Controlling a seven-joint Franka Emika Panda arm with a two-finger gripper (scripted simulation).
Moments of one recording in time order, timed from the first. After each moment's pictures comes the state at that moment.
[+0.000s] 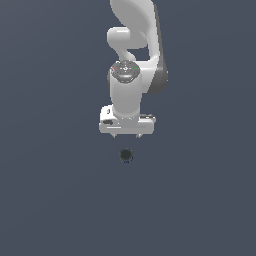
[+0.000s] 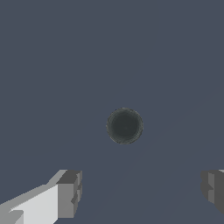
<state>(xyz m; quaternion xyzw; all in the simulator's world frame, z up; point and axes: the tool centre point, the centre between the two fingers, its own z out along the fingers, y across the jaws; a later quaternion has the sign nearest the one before) -0.007 -0.005 0.166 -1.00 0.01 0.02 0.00</state>
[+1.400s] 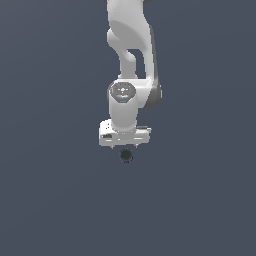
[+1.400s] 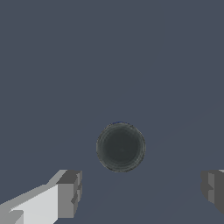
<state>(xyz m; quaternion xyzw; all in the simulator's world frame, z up) 0.011 -0.015 0.112 -1.00 -0.04 0.00 0.00</state>
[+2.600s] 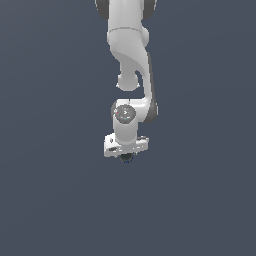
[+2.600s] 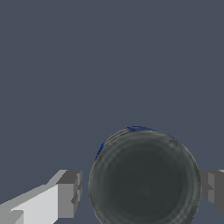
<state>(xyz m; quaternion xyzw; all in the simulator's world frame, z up) 0.007 -0.009 0.026 -1.00 -0.09 0.00 0.00</state>
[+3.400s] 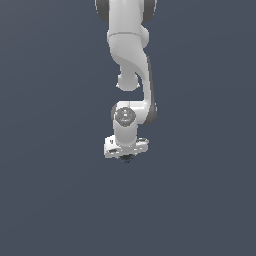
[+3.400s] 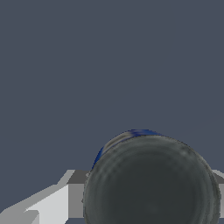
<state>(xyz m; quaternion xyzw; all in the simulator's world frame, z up) 0.008 -0.009 0.015 -1.00 -0.09 0.00 0.00</state>
